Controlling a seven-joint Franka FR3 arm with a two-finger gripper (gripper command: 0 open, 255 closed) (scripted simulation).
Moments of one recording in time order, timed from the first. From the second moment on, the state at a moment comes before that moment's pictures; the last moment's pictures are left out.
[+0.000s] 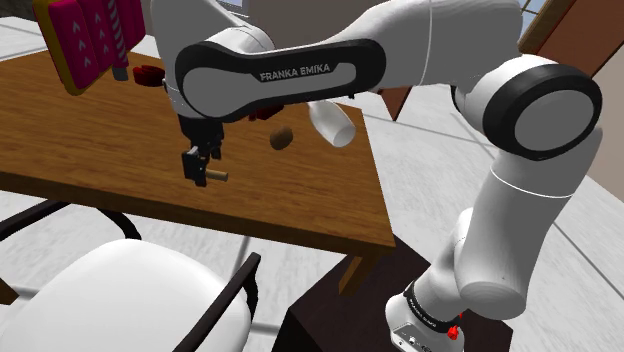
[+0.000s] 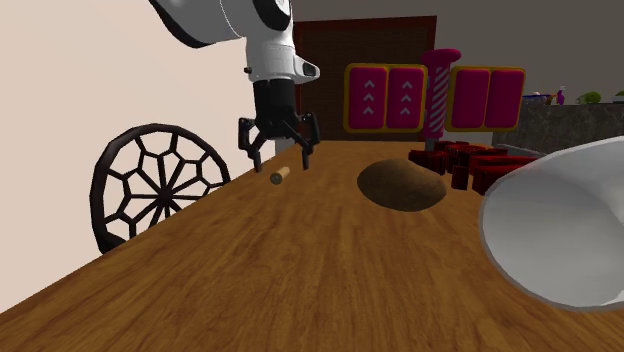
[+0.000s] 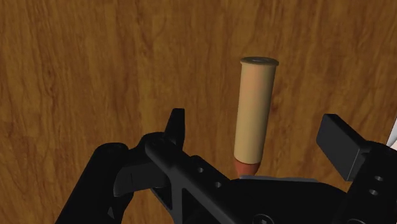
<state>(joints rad) 0.33 0.25 0.26 -1.69 -0.16 1.88 -0.09</state>
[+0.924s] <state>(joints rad) 0.33 0.24 0.26 -1.68 -0.16 1.86 -0.09</state>
